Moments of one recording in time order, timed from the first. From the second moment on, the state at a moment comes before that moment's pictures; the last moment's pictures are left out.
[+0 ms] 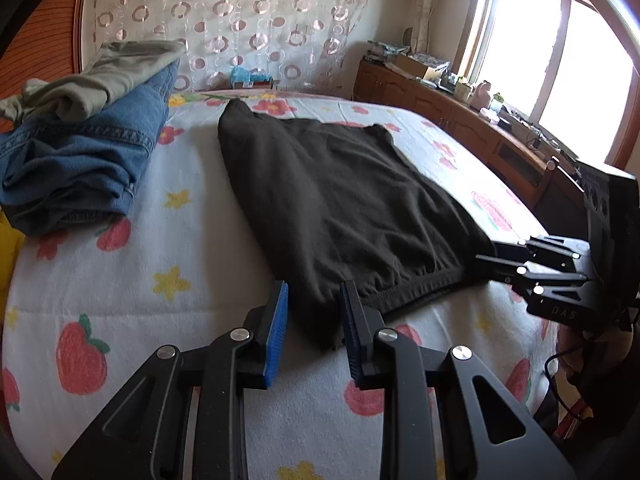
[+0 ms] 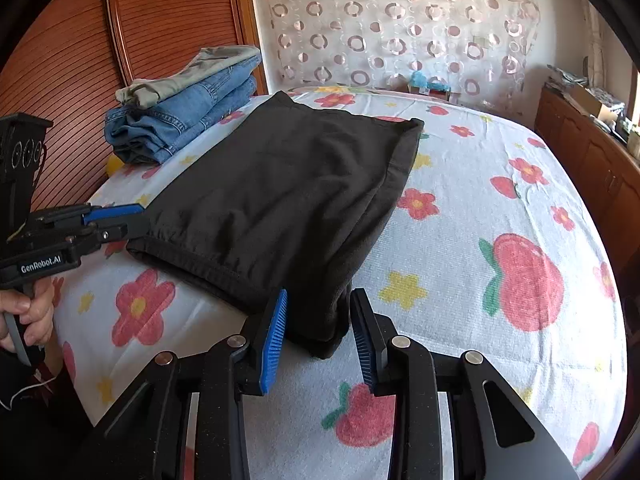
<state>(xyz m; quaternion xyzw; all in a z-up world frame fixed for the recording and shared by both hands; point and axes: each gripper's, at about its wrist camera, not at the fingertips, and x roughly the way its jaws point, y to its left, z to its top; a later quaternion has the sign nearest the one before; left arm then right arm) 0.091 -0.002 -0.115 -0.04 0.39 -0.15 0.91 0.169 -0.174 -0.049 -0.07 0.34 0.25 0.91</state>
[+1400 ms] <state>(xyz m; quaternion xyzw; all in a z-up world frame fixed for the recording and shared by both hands) 0.062 -0.001 -0.065 -0.06 0.32 -0.17 0.93 0.153 -0.201 -0.014 -0.01 0.30 0.31 0.90</state>
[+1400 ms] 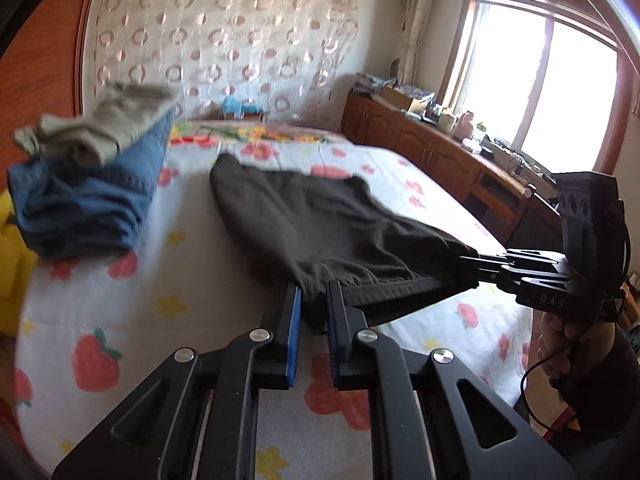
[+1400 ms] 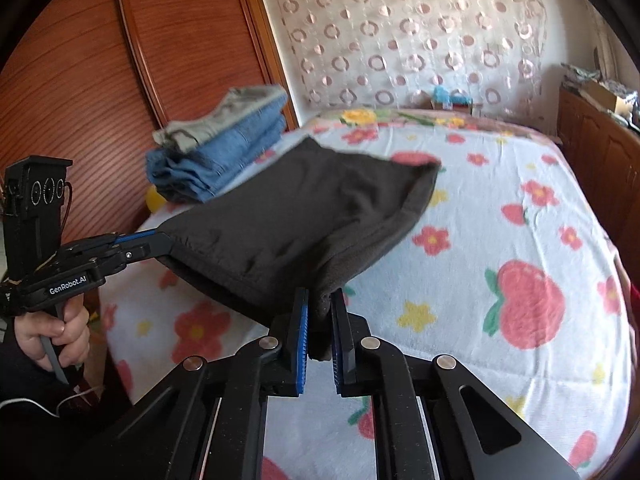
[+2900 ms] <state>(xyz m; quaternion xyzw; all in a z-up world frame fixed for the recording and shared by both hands) 0.049 -0.007 -0.014 -0.04 0.27 -0.20 0.94 0.111 -0.223 0.028 -0.03 0.24 0.31 0.92</state>
